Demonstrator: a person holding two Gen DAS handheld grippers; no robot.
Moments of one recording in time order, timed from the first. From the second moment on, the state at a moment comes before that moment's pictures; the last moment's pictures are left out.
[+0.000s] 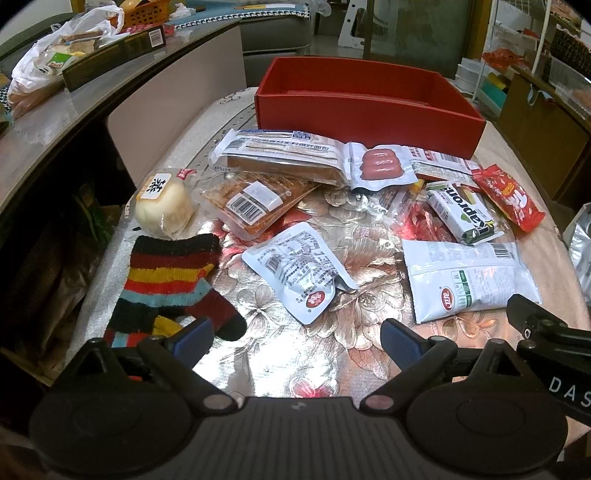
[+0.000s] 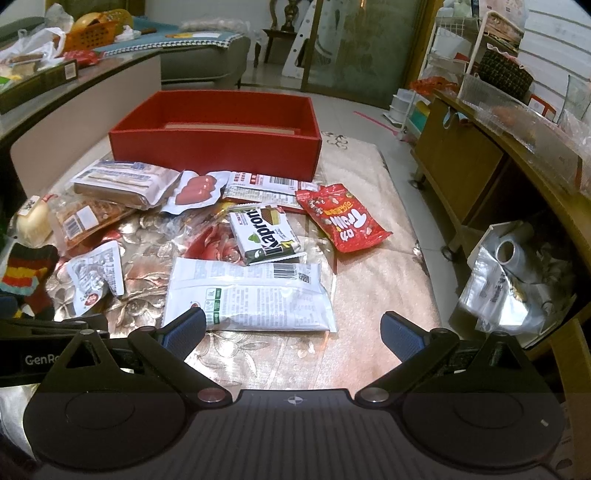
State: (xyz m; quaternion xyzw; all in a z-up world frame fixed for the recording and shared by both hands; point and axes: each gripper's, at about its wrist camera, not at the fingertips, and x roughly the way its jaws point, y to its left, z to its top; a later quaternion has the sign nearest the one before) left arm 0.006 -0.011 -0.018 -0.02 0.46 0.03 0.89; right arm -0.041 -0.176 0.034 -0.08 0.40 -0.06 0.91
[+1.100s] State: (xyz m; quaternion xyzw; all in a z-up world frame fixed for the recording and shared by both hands) left arm 0.005 -0.008 -0.020 -0.02 0.47 0.03 0.88; right arm -0.039 -0.176 0.029 -0.08 0.41 -0.05 0.91
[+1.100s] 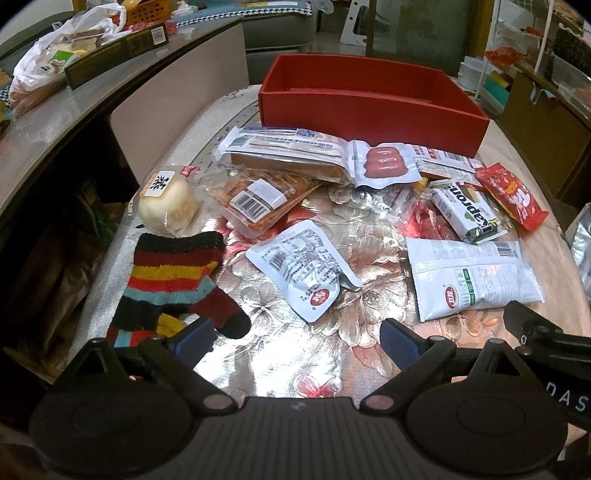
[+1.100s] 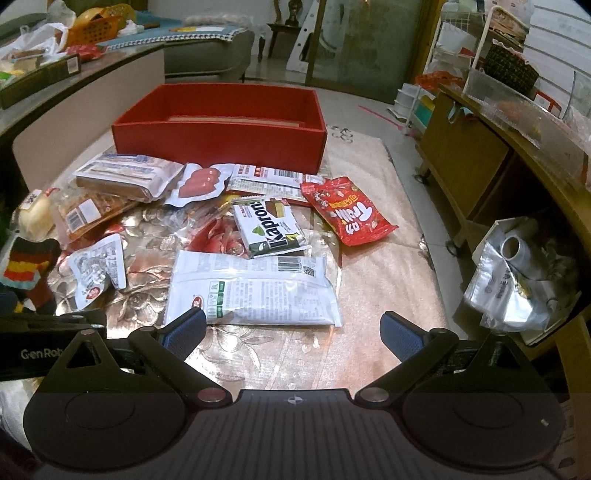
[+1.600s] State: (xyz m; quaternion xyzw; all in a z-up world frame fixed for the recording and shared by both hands) left arm 0.008 -0.005 -0.022 -0.03 0.49 0.03 0.87; right arm -0.037 -0.175 0.028 -0.08 0.42 -0.05 0.90
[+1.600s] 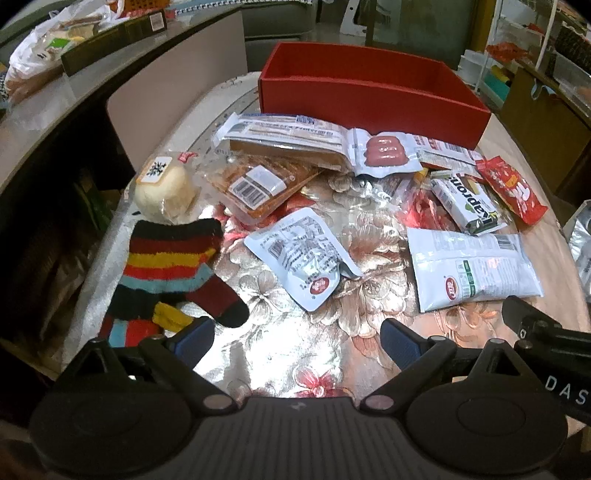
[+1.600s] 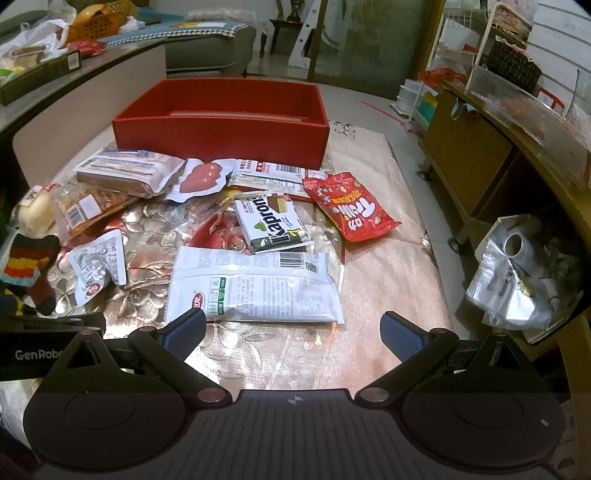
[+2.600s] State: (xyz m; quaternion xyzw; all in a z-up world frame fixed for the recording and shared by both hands) left arm 0.016 -0.006 -0.034 -0.04 0.55 -0.01 0.83; right arm -0.023 -0.173 0.024 -0.08 0.44 -0.03 0.90
